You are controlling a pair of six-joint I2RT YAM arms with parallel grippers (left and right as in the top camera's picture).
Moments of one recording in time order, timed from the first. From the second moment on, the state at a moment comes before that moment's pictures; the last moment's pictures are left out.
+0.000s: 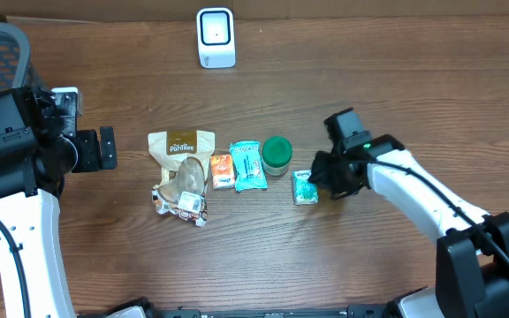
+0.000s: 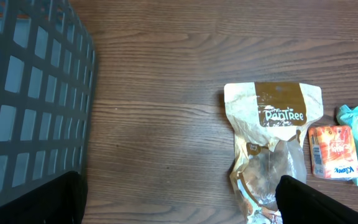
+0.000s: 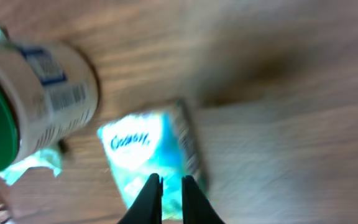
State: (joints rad) left arm 0.32 1.29 1.32 -1.02 0.11 0.20; right arm 0.35 1.64 1.01 -0.70 -0.18 0.61
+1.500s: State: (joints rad) left arm 0.32 1.29 1.32 -1.02 0.11 0.20; right arm 0.43 1.65 0.96 -0.57 -0.44 0.61
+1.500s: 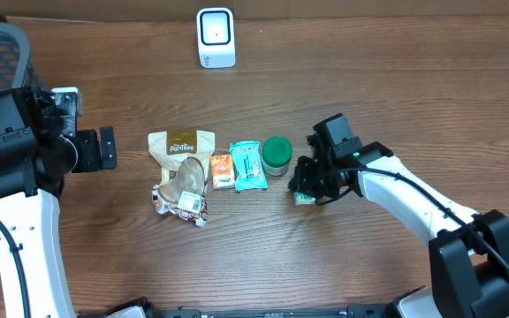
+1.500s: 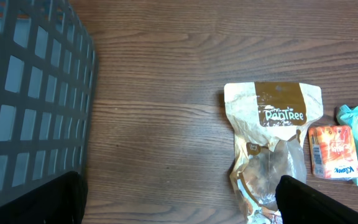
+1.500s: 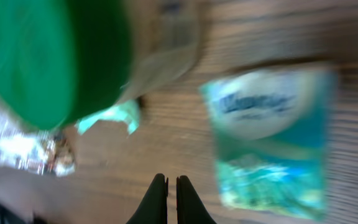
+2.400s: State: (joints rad) left arm 0.32 1.29 1.32 -1.02 0.11 0.20; right arm 0.27 1.76 0.97 -0.67 -0.38 0.71
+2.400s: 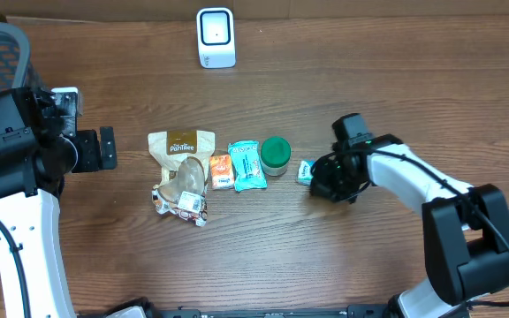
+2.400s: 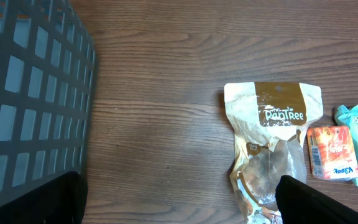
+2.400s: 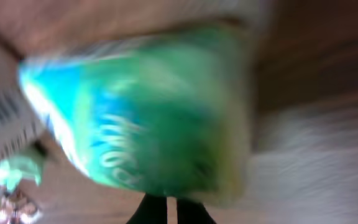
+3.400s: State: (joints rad) left arm 0.32 1.29 1.32 -1.02 0.11 0.20; right arm 0.06 1.76 1.28 -0.80 -0.38 0.44
